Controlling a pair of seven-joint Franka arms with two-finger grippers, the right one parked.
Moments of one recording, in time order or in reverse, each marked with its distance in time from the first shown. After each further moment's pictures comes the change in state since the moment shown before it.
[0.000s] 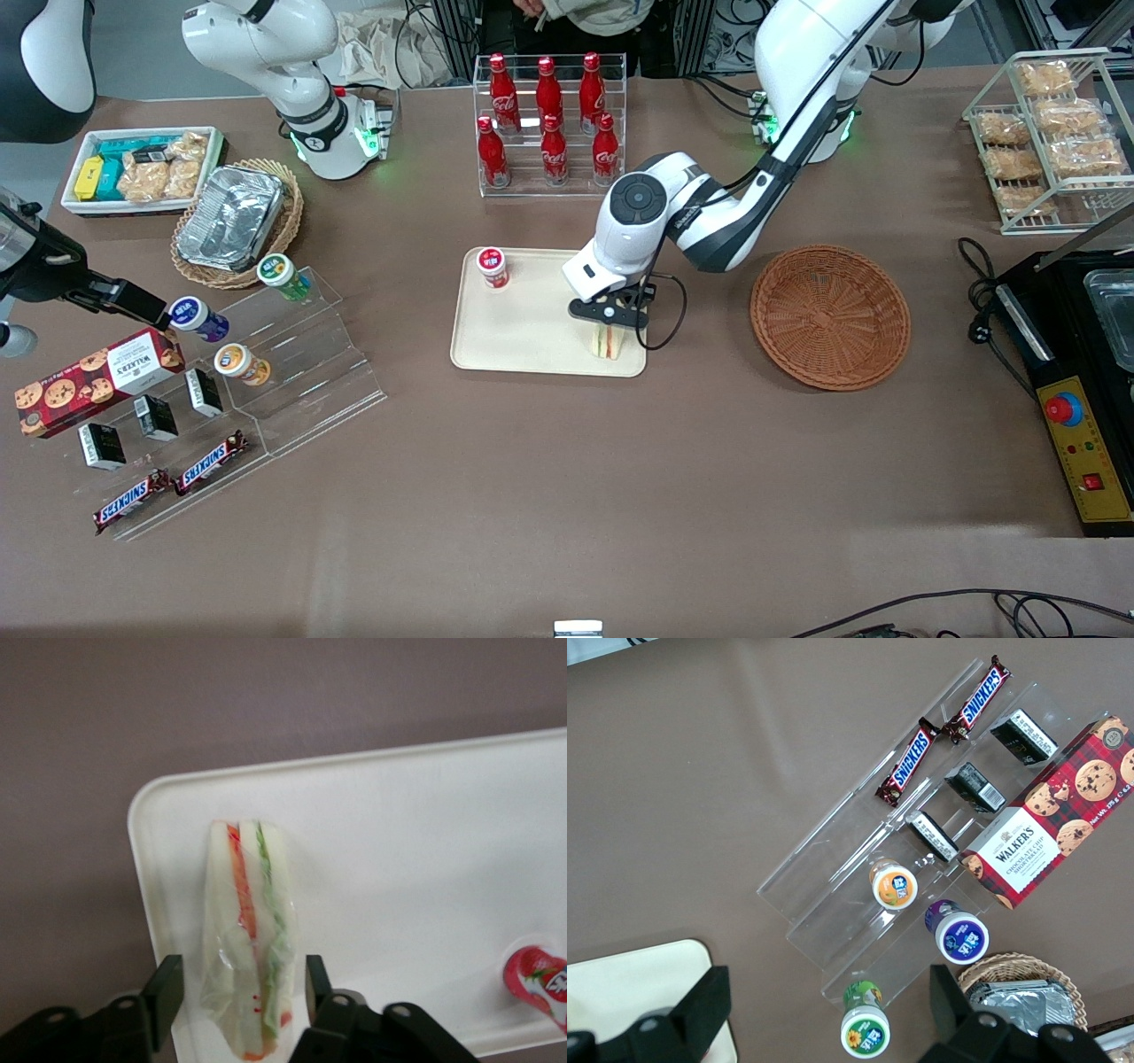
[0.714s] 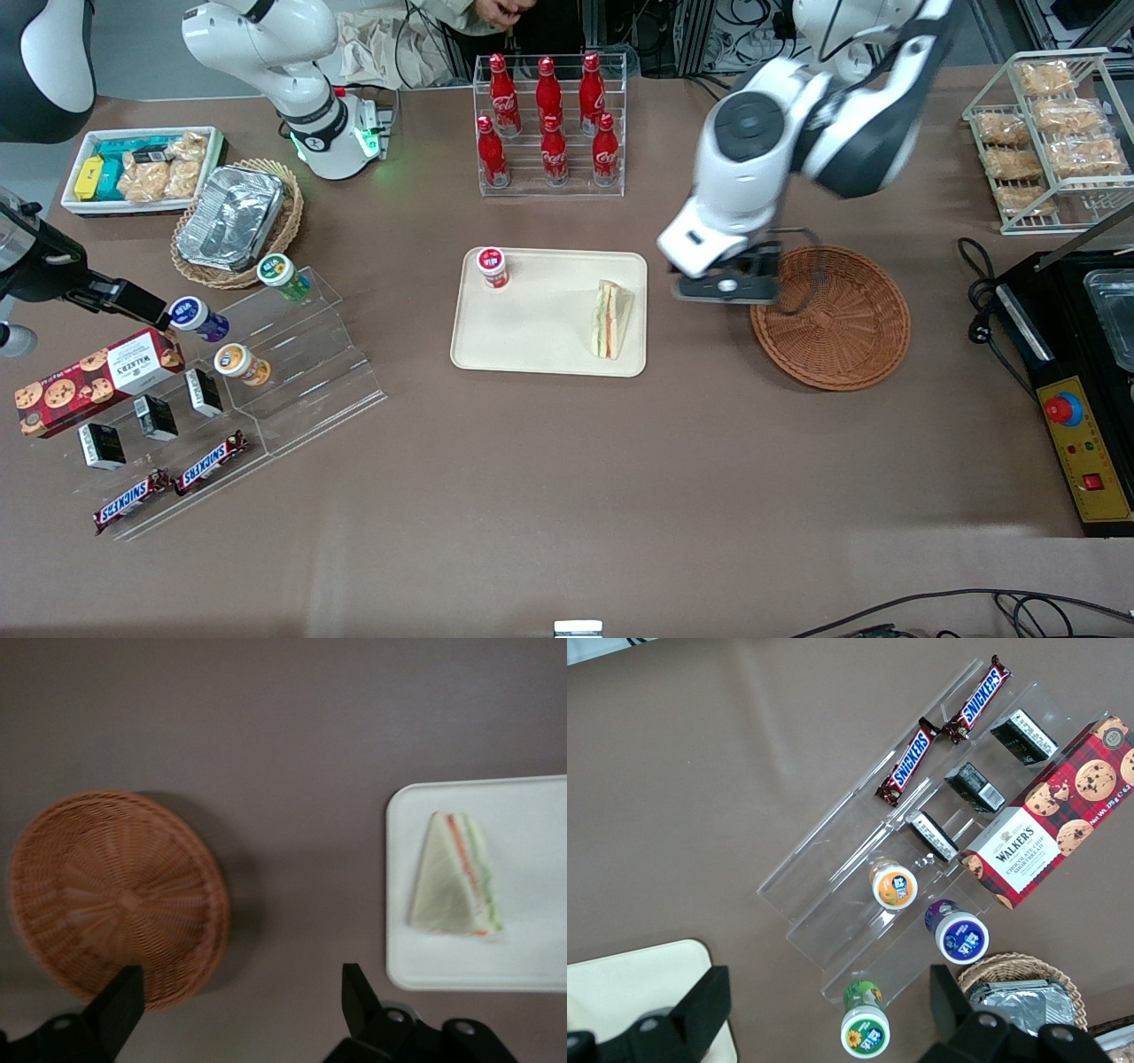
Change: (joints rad) arm 0.244 -0.367 0.007 0.063 -0.032 -0.561 0.235
